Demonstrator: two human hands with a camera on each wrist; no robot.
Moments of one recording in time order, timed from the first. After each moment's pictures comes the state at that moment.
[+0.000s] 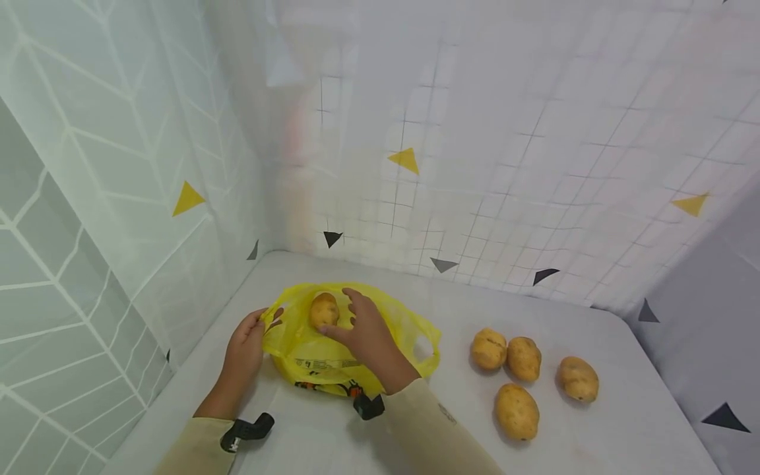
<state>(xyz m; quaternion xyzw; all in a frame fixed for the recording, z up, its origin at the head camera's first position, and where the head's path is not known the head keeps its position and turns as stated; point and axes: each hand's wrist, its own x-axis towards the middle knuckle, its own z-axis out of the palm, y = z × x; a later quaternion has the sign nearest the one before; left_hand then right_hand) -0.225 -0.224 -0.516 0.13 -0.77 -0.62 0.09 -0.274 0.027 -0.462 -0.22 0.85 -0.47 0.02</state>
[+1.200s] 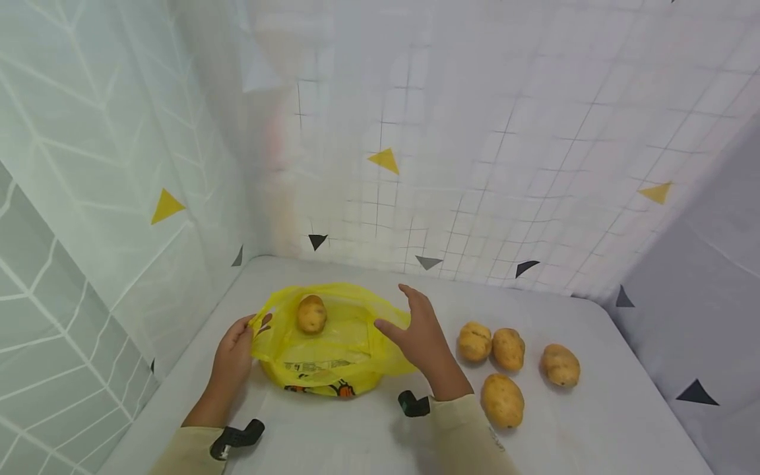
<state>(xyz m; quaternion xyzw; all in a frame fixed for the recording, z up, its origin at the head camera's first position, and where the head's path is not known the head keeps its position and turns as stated) -0.228 -0.240 -0.517 0.13 -0.78 -0.61 0.06 -0.276 0.125 -0.455 -0.12 0.90 -0.42 -0.04</state>
